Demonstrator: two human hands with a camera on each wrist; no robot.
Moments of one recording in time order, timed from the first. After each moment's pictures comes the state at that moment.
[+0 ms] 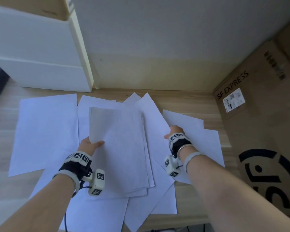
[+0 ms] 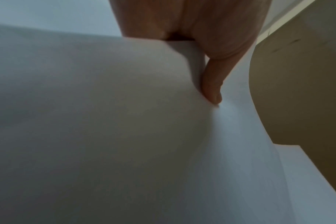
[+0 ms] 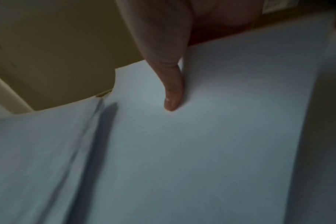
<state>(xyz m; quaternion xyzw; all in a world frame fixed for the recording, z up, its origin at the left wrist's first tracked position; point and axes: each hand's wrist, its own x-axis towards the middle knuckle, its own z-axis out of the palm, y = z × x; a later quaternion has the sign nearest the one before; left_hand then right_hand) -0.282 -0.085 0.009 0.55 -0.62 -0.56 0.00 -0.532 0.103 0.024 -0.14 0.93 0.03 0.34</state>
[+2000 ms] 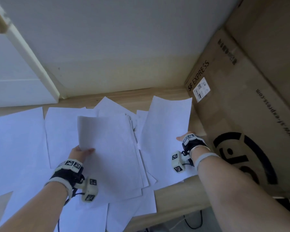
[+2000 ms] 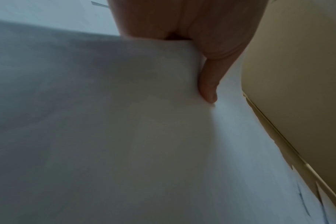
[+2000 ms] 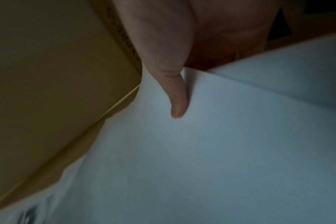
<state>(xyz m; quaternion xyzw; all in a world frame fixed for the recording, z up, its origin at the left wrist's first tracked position) -0.329 -0.044 -0.002 0.56 -0.61 -0.56 -0.02 -0.579 0.239 0.059 0.06 0.93 -0.03 0.35</state>
